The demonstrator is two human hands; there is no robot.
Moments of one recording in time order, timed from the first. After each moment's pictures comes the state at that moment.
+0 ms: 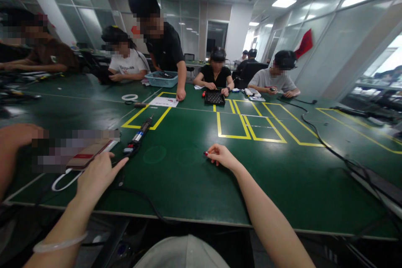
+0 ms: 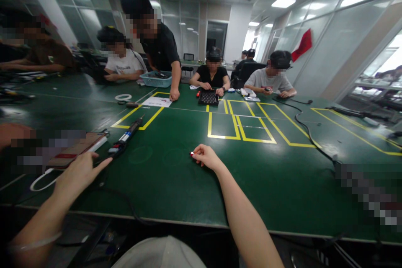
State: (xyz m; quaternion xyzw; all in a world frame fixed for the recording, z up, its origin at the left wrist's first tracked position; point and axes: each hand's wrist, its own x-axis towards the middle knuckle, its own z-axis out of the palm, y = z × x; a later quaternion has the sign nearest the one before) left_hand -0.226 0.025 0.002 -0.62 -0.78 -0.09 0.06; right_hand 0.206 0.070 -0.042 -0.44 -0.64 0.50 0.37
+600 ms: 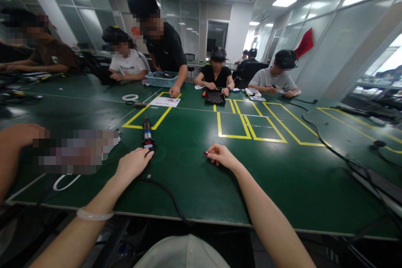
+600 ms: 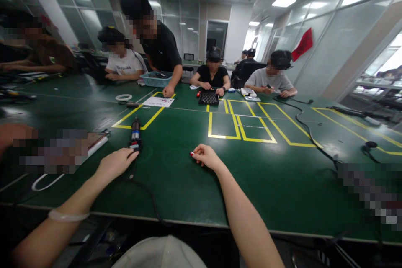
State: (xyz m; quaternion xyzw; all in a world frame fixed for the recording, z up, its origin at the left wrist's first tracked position) left_hand -0.150 0.052 0.008 -0.72 -0.70 -0.02 0.01; right_hand 0.207 0.068 -0.040 -0.44 -0.65 0.50 0.37
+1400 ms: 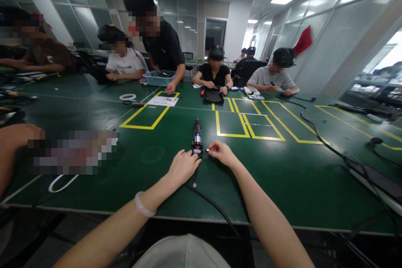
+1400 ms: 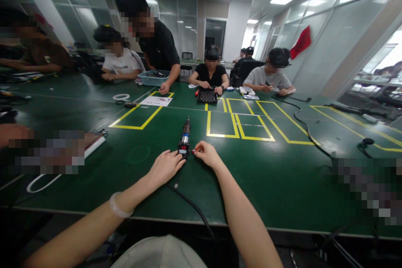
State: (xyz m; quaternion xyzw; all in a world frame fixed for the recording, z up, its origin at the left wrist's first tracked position) left_hand 0.010 0.024 0.001 -0.87 -0.49 -0.09 0.07; right_hand 0.215 0.074 -0.037 -0.50 -0.72 0.32 0.37
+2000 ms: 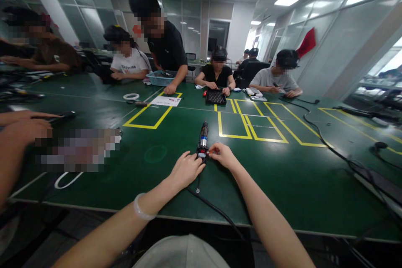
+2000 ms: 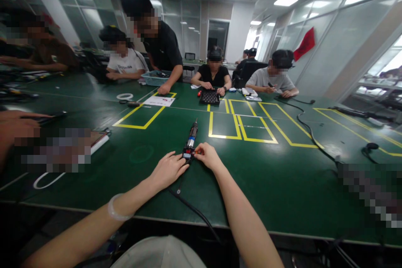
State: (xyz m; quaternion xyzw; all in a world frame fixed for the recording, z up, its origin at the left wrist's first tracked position) left_hand 0.004 0.015 -0.005 -0.89 -0.43 -0.14 0.08; right_hand 0.207 0.071 -0.036 -0.50 -0.76 0.24 0.34
